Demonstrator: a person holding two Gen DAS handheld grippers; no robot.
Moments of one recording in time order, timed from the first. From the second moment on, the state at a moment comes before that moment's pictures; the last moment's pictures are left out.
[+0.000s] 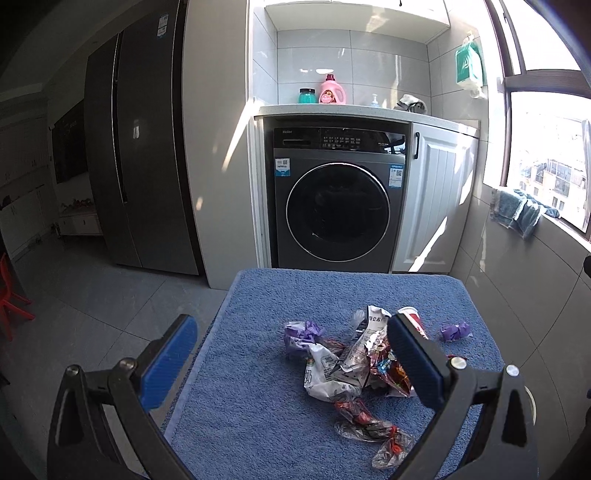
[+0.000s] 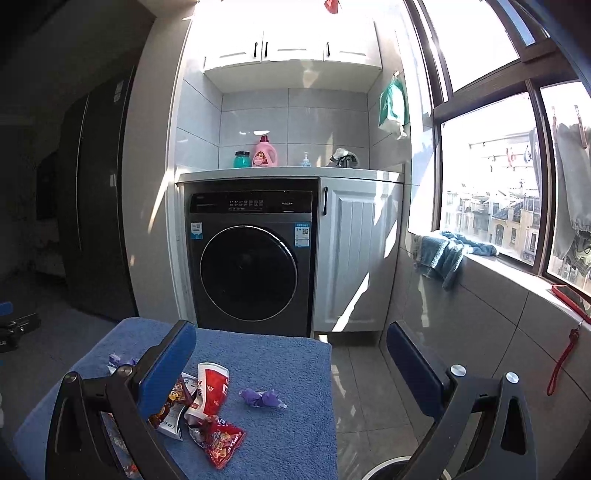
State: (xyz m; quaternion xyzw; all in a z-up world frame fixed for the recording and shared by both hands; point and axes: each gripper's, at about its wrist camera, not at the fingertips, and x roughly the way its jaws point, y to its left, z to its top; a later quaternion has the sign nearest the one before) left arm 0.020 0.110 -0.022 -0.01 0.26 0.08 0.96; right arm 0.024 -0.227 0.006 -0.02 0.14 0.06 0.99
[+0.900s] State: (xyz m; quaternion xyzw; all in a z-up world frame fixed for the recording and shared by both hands) left arm 0.083 0.050 -0.188 -0.08 0.51 -0.08 0.85; right arm 0.097 -0.186 -0.124 0.00 0.38 0.22 0.90
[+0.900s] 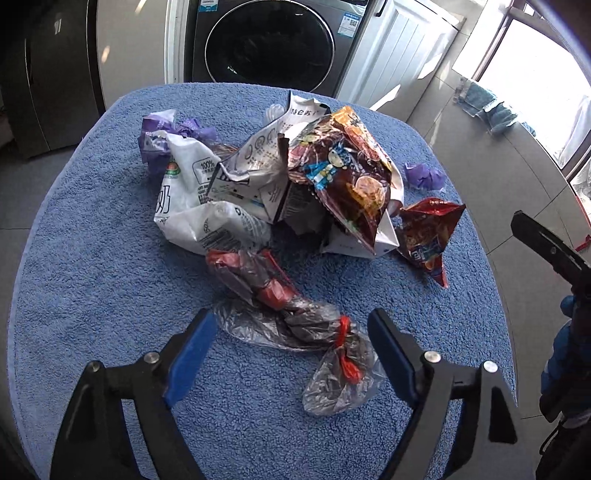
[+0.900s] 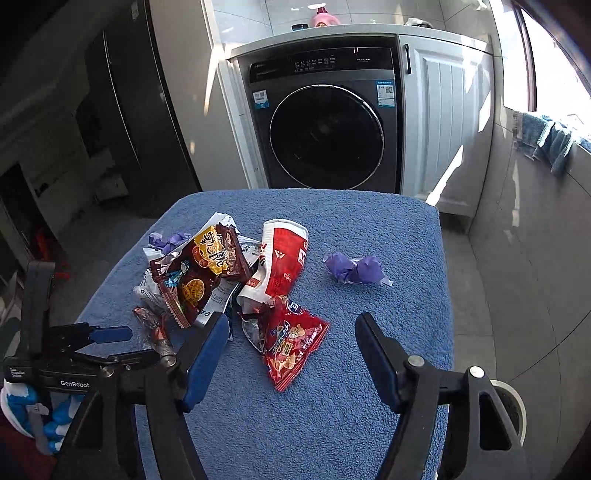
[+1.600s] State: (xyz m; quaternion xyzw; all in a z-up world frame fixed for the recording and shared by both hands) left arm 0.069 0.043 -0.182 -0.08 0.51 -0.11 0.85; right arm 0.128 -0.159 -0.166 0.00 0.42 0.28 0.86
